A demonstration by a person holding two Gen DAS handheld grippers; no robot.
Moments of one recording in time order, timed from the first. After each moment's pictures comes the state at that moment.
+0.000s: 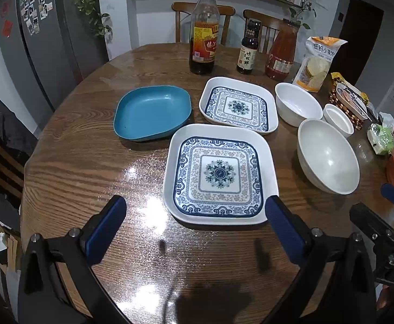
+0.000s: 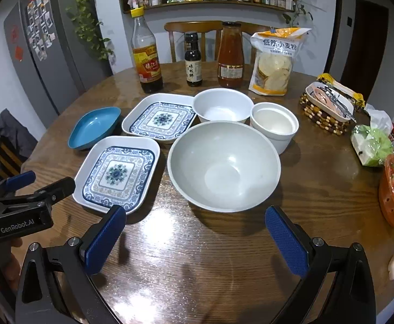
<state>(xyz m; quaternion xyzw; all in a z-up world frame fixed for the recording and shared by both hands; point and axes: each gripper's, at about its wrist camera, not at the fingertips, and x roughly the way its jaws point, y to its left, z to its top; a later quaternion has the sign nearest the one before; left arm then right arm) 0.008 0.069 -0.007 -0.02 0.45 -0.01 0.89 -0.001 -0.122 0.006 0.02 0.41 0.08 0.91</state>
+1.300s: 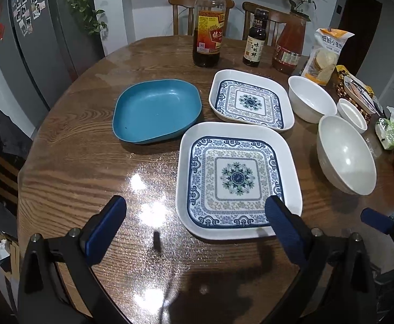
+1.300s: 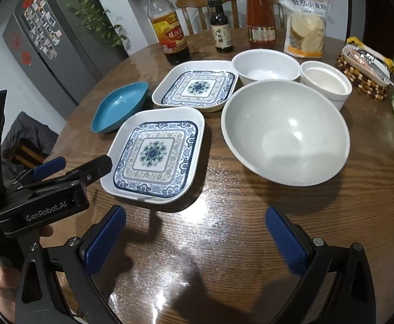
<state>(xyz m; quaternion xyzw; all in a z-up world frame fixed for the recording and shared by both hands) 0.033 0.084 -0.024 -0.01 0.46 -0.02 0.89 0.013 -0.086 -0.029 0.09 0.47 0.14 0.87</state>
